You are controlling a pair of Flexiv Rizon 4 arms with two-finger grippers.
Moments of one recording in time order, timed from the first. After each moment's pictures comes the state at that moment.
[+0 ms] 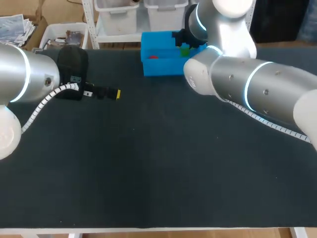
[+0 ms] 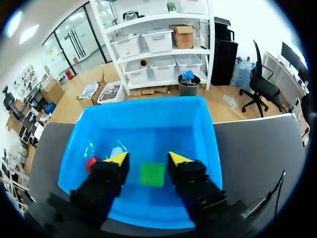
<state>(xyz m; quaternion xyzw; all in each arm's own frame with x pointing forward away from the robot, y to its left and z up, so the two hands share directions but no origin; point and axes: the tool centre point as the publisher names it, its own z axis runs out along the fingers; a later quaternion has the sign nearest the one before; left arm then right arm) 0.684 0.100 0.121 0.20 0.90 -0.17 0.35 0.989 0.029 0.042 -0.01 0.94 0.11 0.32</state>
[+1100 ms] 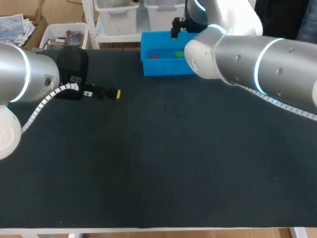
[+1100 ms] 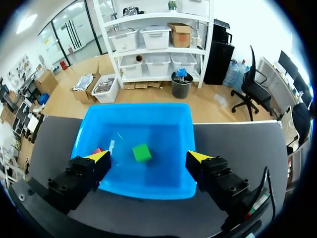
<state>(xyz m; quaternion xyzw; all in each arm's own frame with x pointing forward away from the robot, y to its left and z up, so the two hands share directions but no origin) 0.684 0.100 0.121 0.20 0.90 -0.17 0.35 0.962 0.014 0.086 -0.02 0.96 0.06 0.29</state>
